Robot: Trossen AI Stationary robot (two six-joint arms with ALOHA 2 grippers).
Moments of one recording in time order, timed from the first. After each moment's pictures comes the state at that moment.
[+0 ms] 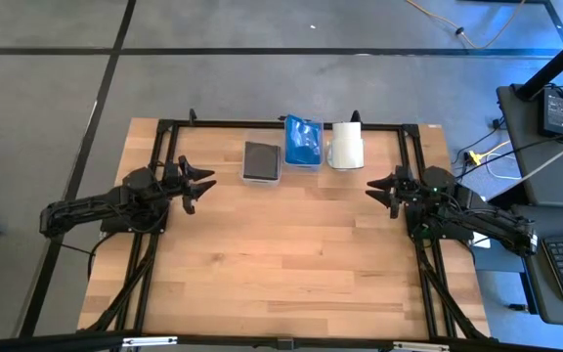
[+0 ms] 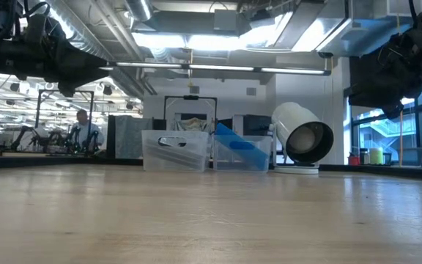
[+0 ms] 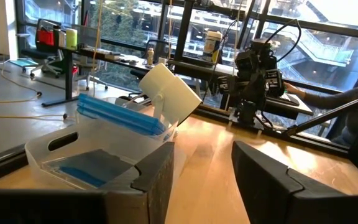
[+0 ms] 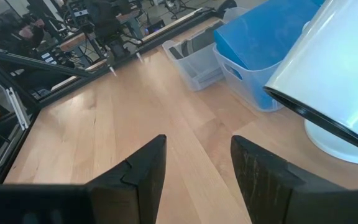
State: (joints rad) left arm 0.26 0.01 0.01 0.05 -0.05 -0.22; right arm -0.37 0.00 0.16 -0.43 -0.15 0.36
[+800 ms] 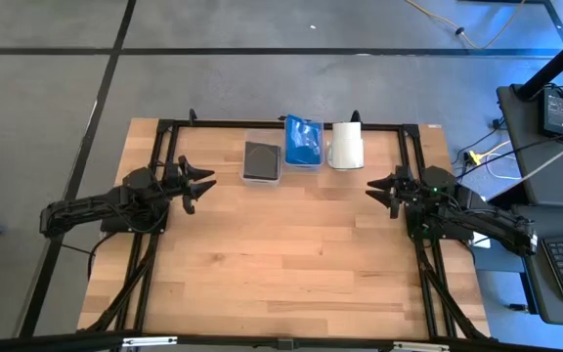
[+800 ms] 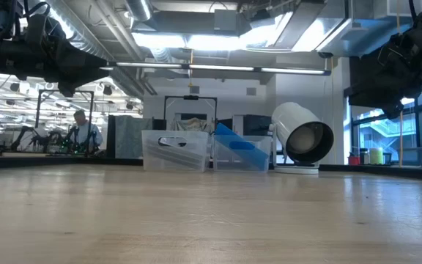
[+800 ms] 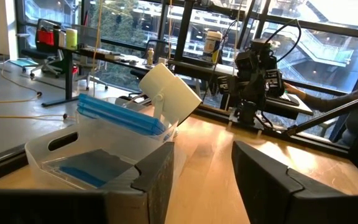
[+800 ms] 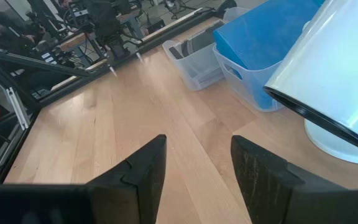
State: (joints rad) left arm 0.26 0.01 0.01 0.05 -0.05 -0.22; right arm -0.37 0.00 0.16 -0.43 -0.15 0.36
